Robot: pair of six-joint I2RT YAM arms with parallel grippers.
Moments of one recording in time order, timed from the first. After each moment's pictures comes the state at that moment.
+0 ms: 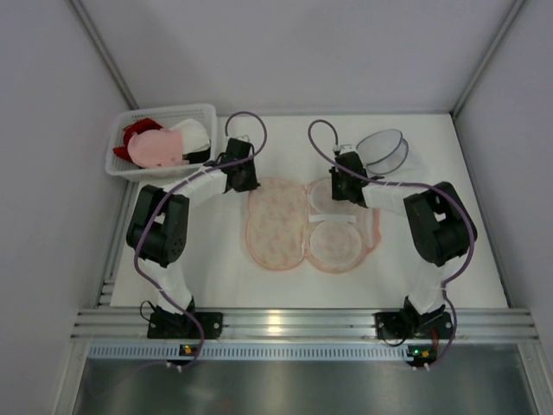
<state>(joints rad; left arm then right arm) -0.38 1.86 1.26 -0.26 -0.05 -0.48 0.44 1.84 1.05 -0.02 0.15 0.27</state>
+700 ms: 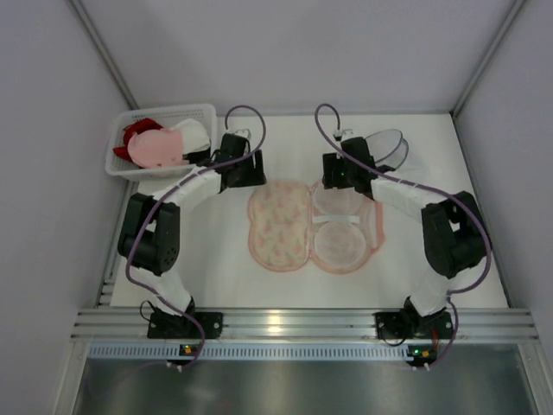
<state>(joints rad) -0.36 1.79 1.22 -0.25 0.04 -0.40 0.43 1.76 1.11 -0.11 0.06 0.24</state>
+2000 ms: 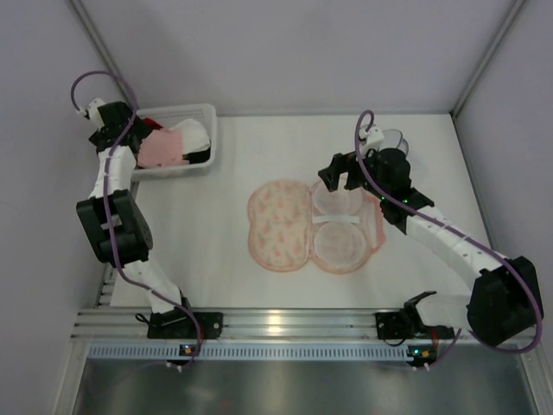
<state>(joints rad) 0.31 1.82 1.54 -0.25 -0.25 -0.48 0.43 1.25 0.86 0.14 -0.18 0.21</state>
